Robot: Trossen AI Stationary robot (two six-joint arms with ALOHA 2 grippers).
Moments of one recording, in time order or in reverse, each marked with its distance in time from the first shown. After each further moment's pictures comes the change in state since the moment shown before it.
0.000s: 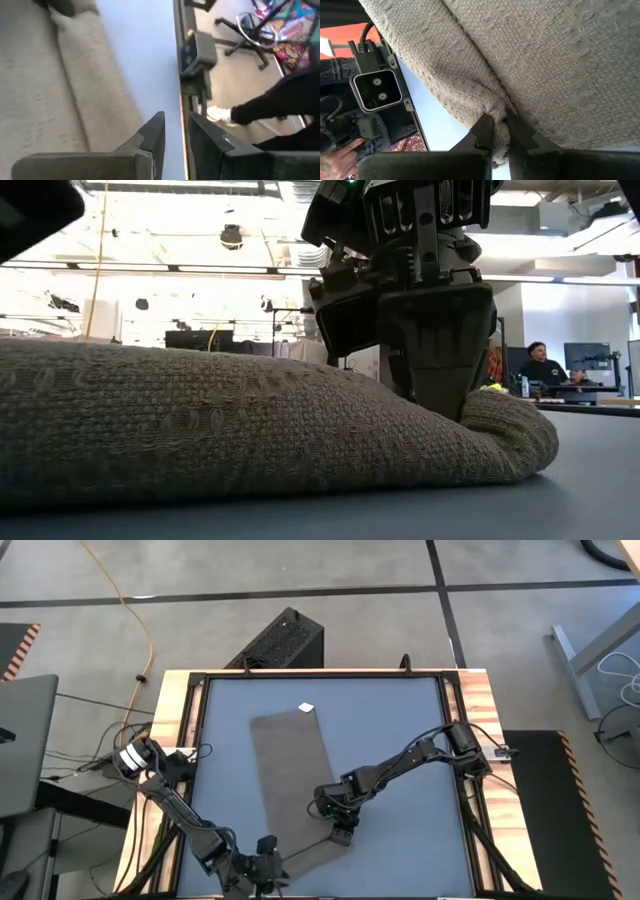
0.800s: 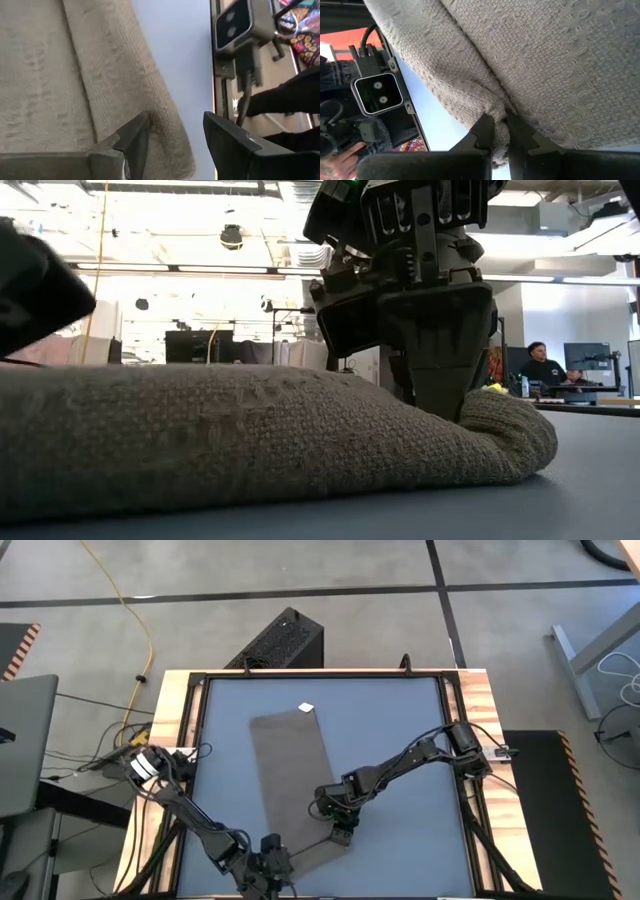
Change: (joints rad) left arm 0.039 0.103 0.000 0.007 0.076 -0.092; right arm 0.002 0.000 0.000 0.028 0.009 0.031
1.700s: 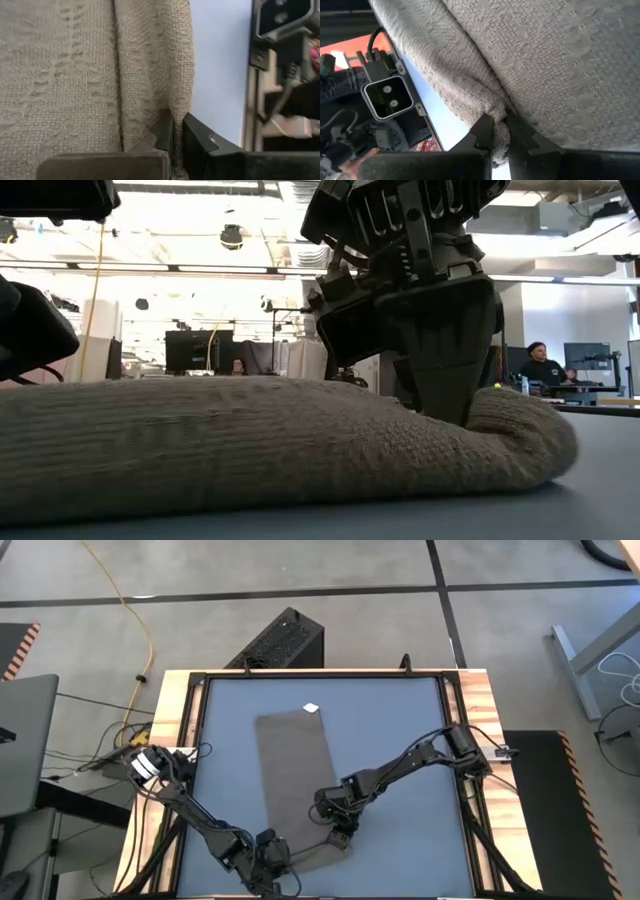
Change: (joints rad) left arm 0.014 0.009 0.001 -0.204 0.099 -0.200; right arm 0.020 0.000 0.000 0.008 -0.048 0.107
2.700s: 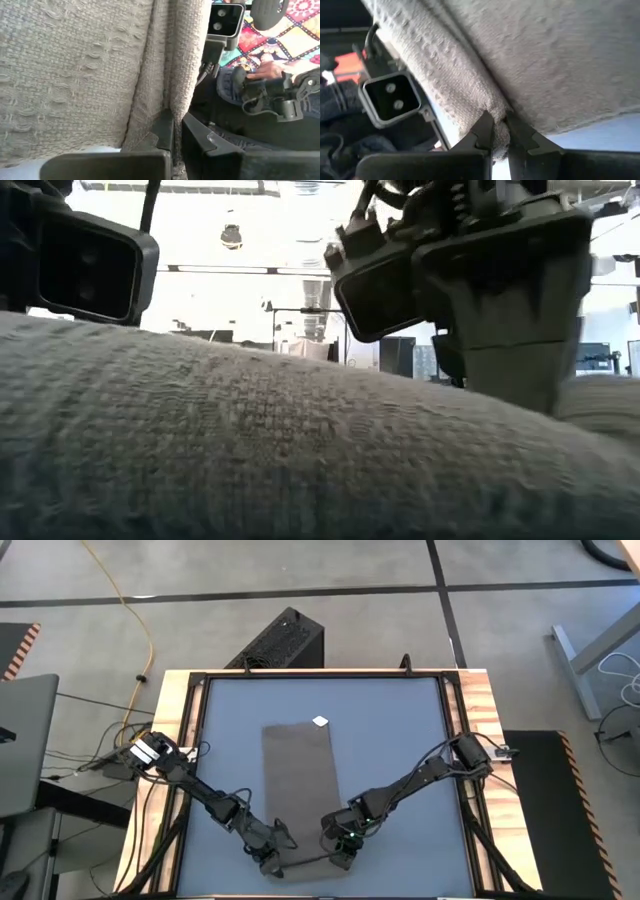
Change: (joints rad) left arm 0.168 -0.084 -0.391 0.702 0.558 -0.387; right arm 0.138 -0.033 0.000 0.038 0.145 0.169
